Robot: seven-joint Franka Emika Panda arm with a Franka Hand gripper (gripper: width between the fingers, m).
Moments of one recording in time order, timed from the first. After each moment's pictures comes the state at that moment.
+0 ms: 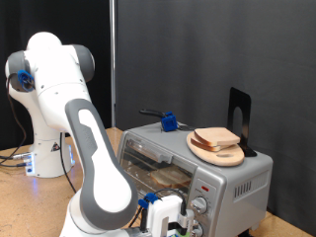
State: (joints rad) arm -0.31 0.98 0.13 -1.44 1.35 1.72 -0.13
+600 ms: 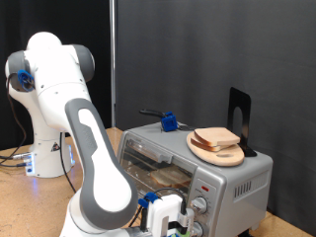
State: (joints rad) arm -0.31 0.98 0.13 -1.44 1.35 1.72 -0.13
